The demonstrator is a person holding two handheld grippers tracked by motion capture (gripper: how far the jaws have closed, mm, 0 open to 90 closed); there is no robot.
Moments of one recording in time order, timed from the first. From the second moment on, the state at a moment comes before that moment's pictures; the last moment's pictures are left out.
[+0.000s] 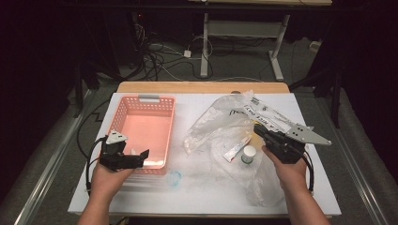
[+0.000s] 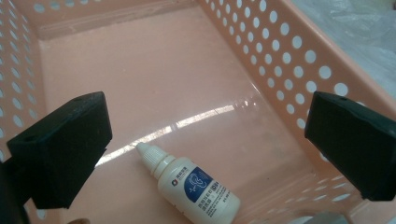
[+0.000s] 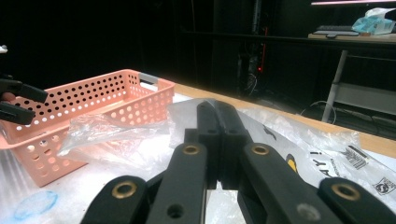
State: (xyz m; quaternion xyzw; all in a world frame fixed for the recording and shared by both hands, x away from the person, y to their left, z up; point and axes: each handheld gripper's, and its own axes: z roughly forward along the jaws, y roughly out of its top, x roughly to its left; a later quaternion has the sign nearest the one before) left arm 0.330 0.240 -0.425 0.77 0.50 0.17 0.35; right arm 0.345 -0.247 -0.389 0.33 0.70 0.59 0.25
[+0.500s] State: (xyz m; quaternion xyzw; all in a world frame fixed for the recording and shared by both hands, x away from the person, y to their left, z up) left arm 0.357 0.242 -0.419 0.80 0.54 0.09 0.25; right arm 0.347 -0.250 -0.391 0.33 0.69 0.59 0.25
